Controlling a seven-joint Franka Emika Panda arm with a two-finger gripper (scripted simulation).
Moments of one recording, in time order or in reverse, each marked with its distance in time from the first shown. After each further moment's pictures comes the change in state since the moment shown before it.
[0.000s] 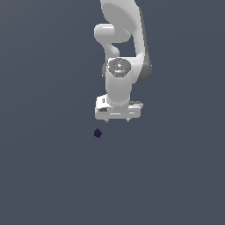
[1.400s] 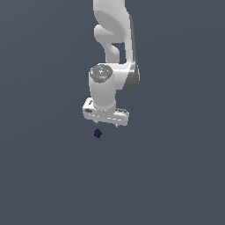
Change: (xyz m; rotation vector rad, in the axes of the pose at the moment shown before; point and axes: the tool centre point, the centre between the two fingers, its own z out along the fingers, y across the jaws) arm 0.008 0.054 0.017 0.006 0.027 0.265
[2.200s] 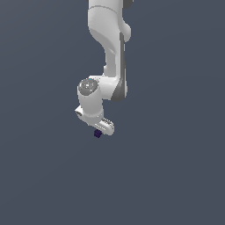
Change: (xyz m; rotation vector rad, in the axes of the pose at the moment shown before) arm 0.007 0.056 0.055 -0.015 0.012 0.329
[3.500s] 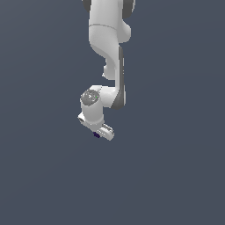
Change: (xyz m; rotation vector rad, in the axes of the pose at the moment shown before) arm 0.000 0.001 0.051 0.000 0.001 0.010
